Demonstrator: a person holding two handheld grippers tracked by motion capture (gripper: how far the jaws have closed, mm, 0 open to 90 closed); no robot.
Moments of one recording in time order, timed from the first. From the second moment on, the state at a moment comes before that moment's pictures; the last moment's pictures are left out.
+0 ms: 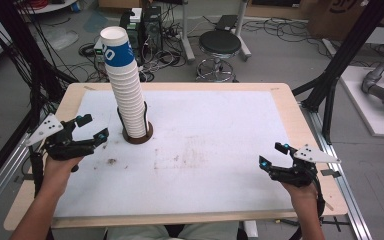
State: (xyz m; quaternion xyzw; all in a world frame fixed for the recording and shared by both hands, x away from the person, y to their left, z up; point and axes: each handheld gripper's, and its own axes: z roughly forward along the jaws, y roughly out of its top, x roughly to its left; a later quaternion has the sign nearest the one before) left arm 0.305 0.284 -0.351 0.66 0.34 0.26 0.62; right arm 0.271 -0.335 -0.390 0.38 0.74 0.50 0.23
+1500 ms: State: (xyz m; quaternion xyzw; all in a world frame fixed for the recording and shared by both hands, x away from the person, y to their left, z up) left arm 0.372 0.265 -0.204 0.70 0.31 0.23 0.60; right arm 0.274 -0.333 -0.391 0.38 0.74 0.51 0.23
